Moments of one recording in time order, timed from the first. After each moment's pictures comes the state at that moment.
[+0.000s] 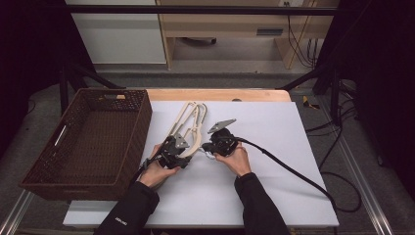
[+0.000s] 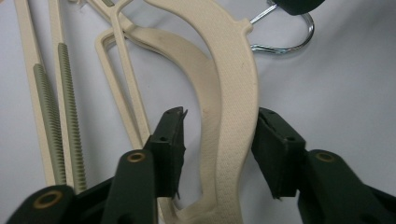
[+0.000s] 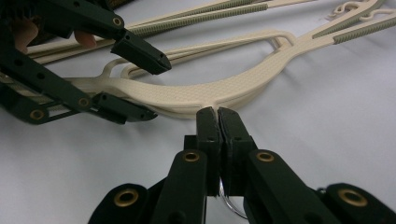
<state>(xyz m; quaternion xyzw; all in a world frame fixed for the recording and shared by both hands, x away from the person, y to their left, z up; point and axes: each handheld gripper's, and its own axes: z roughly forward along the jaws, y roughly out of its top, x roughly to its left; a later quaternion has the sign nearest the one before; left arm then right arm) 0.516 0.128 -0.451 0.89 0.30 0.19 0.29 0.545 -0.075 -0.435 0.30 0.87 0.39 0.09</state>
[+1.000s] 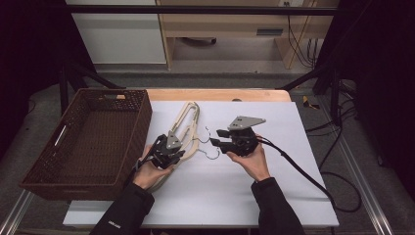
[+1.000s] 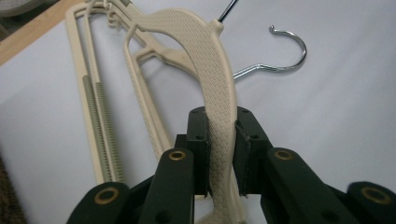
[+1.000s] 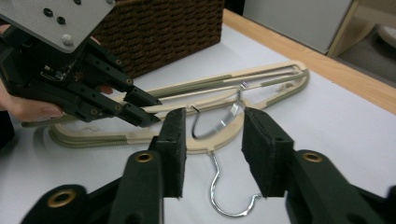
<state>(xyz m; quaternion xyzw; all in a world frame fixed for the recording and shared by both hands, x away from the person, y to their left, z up) 0.500 0.144 -0.426 0.87 0.30 0.22 0.32 0.502 -0.120 -0.371 0.29 0.81 0.49 0.16</state>
